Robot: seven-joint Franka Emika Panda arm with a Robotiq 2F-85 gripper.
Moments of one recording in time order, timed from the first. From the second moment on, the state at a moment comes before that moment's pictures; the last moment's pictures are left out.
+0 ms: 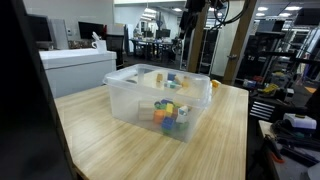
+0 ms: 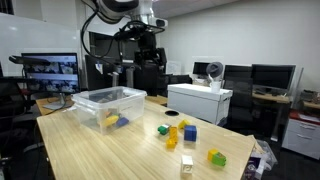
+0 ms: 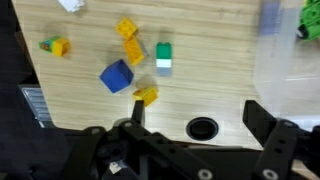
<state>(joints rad) -0.17 -0.01 -0.25 -1.99 -0.01 2.21 -0.34</state>
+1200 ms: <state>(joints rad) -0.53 0.62 -0.24 -1.61 0.01 2.22 -0.55</state>
